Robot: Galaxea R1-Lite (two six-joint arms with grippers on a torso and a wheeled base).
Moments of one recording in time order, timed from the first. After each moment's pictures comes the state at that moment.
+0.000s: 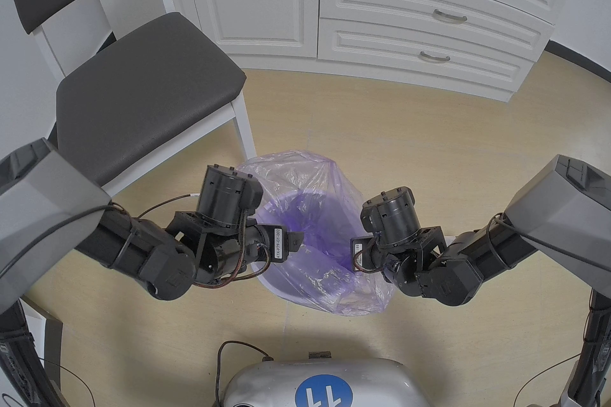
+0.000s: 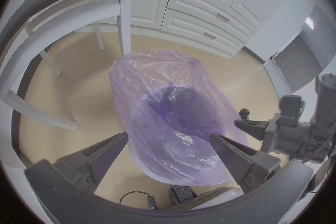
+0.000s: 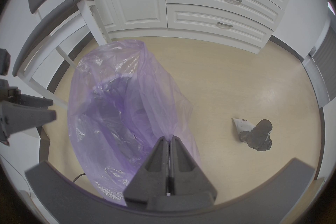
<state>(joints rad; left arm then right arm) -0.60 2.03 -0.97 -0.48 0.16 -0.32 0.69 2.17 -1.07 -0.48 -0.50 0.33</state>
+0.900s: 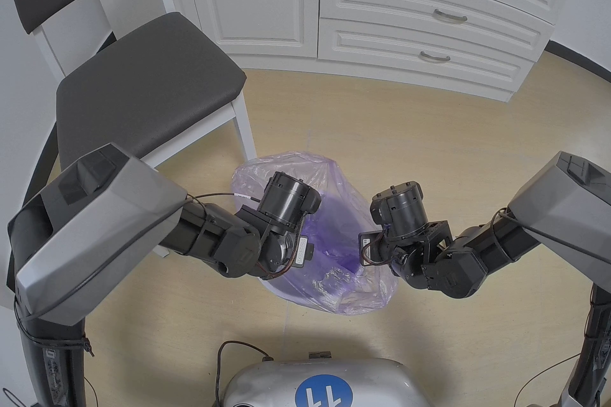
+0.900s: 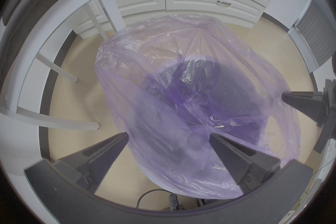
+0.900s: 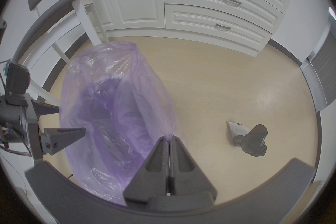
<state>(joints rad) -0.65 2.26 -1.35 -0.09 0.42 -0.28 0.65 2.17 -1.07 -0.49 -0.50 0.28</state>
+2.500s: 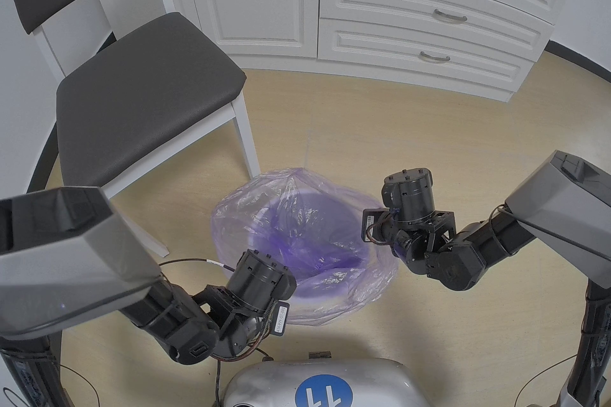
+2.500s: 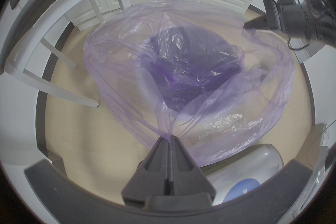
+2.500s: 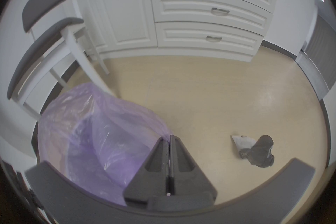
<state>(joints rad) -0.75 2.10 -0.76 -0.48 0.41 -0.33 0.60 2.19 -1.09 -0.66 -0.51 0.28</state>
